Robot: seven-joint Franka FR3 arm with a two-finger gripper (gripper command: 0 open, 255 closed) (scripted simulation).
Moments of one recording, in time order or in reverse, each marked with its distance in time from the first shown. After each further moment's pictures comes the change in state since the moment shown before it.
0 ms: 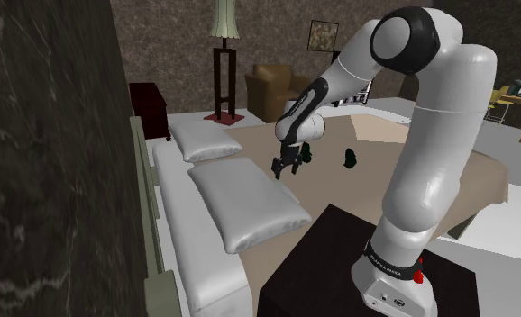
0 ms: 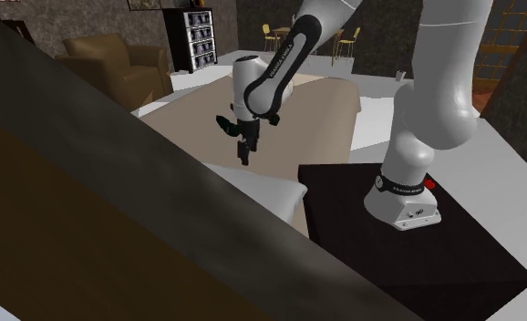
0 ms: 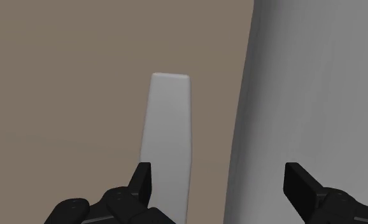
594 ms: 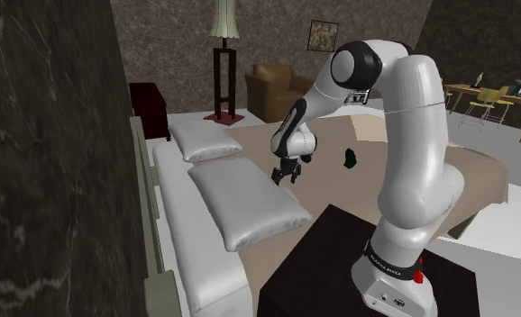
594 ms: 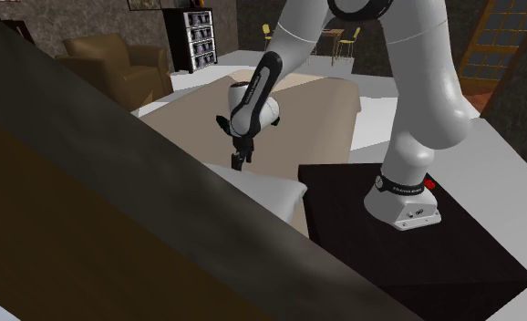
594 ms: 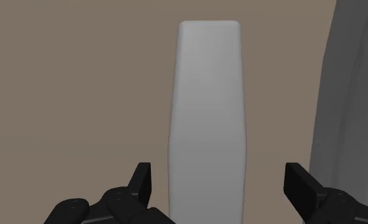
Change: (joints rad) arm -0.109 0.328 0.040 0.192 0.147 0.128 -0.114
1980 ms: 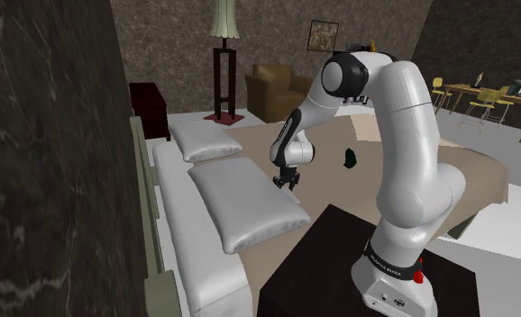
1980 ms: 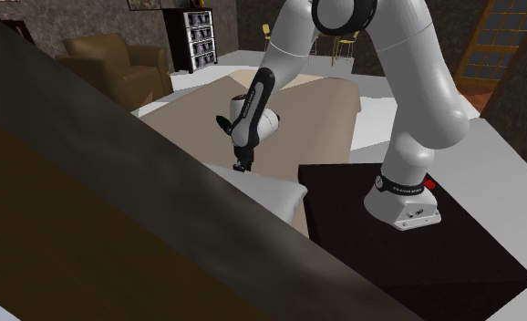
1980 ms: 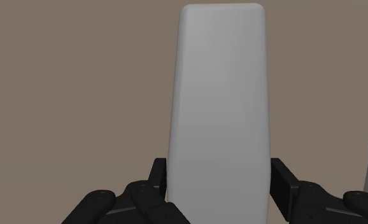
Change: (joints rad) arm -0.032 0.118 0.031 0.040 0.036 0.074 -0.033
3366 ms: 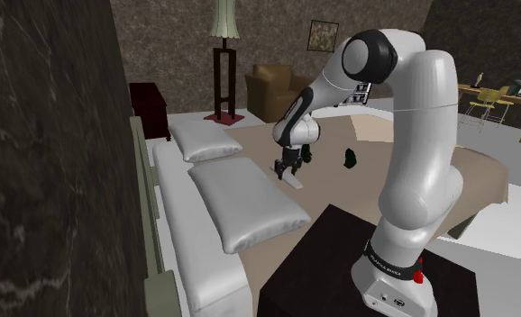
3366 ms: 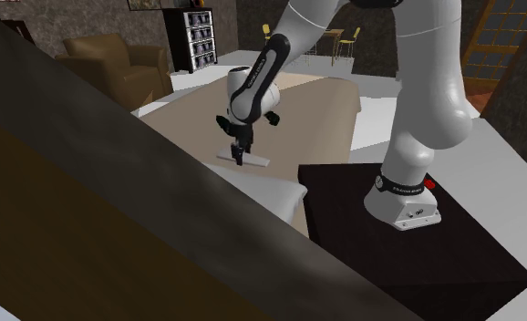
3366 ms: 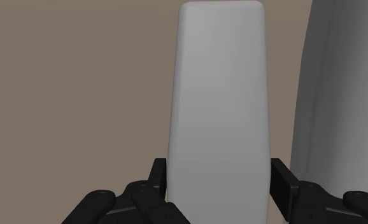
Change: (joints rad) arm 0.055 -0.229 -0.069 -0.053 -0.071 -0.175 0.056
